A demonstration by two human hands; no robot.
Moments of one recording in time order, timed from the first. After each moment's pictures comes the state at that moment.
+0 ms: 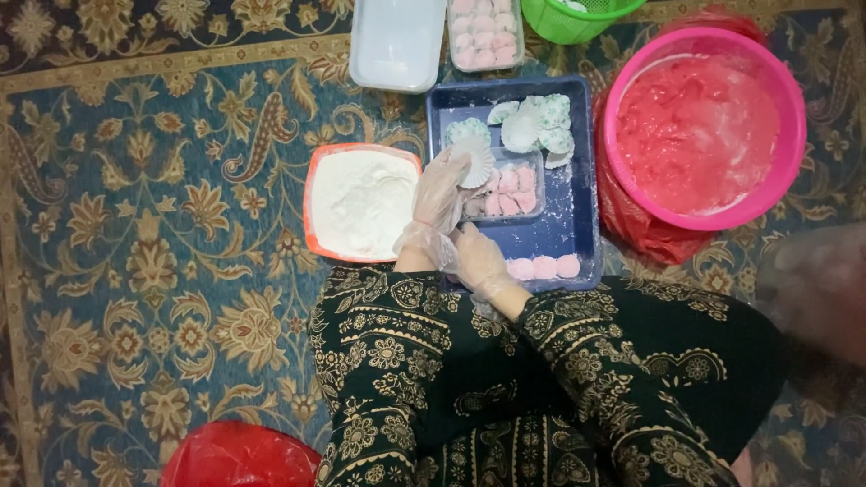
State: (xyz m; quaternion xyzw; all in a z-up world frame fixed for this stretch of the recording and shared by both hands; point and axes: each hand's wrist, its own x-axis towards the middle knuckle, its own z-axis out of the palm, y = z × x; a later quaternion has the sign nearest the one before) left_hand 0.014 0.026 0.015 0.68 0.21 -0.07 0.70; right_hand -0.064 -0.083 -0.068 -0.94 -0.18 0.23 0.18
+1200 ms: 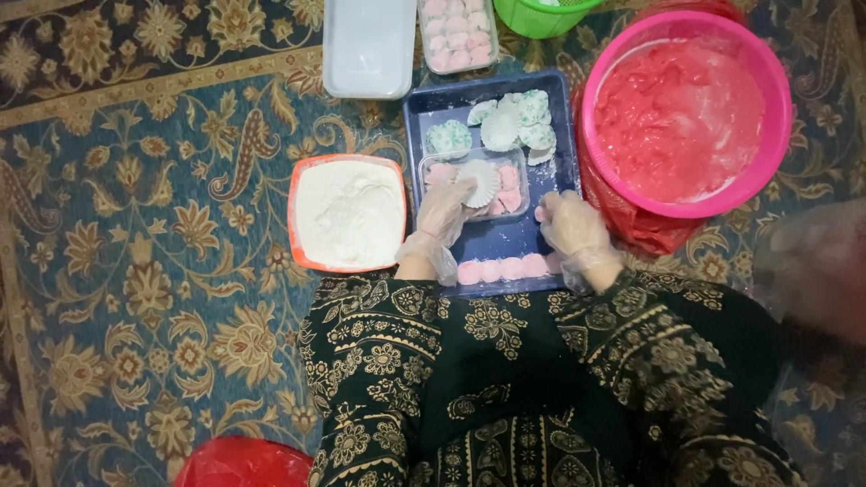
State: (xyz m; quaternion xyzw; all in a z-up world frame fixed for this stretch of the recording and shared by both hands) left_hand 0.009 -0.022 -0.071 0.45 0.26 -0.10 0.85; right_hand -0.008 -0.248 -0.044 -0.98 -0.04 0.17 0.09
